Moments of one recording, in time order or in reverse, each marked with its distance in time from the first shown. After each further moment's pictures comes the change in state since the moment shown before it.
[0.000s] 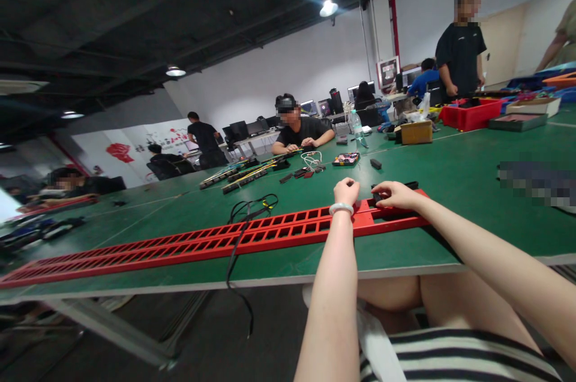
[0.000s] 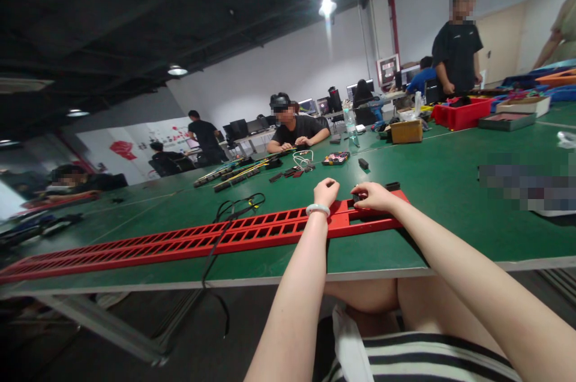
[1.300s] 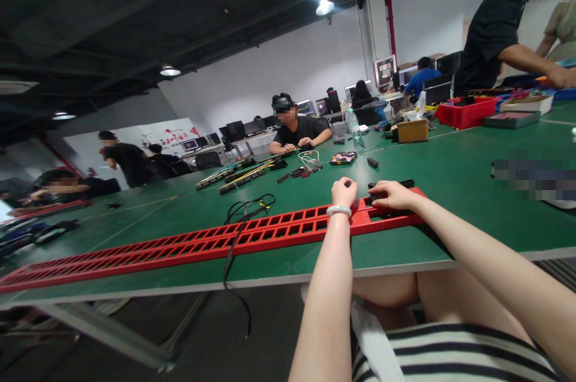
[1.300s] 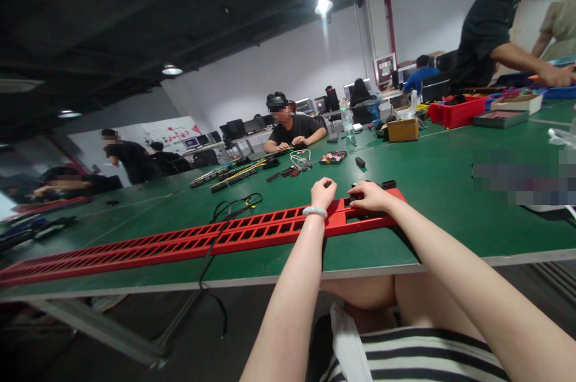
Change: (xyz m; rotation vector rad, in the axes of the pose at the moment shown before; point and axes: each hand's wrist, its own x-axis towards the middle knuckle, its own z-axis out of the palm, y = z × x) left_hand -0.005 -0.001 0.003 0.063 0.075 0.039; right_hand -0.008 -0.014 -0.006 -0.360 -0.012 -0.190
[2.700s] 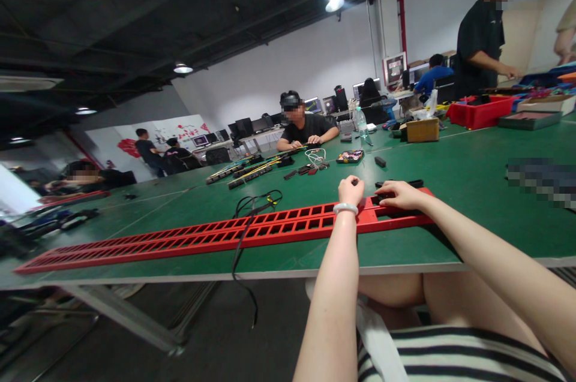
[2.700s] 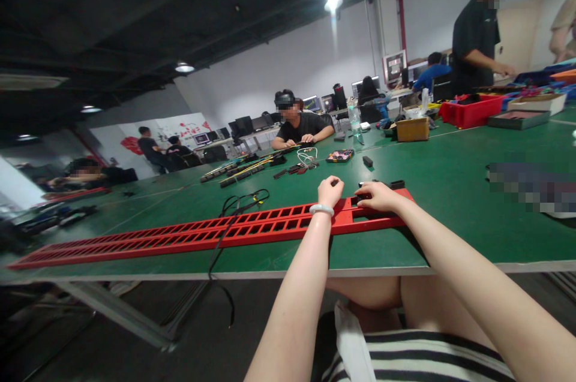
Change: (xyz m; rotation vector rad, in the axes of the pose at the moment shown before) left_hand -0.004 0.000 0.002 -0.020 0.006 -0.023; right_hand -0.001 0.001 -0.002 0.019 -0.101 0.037
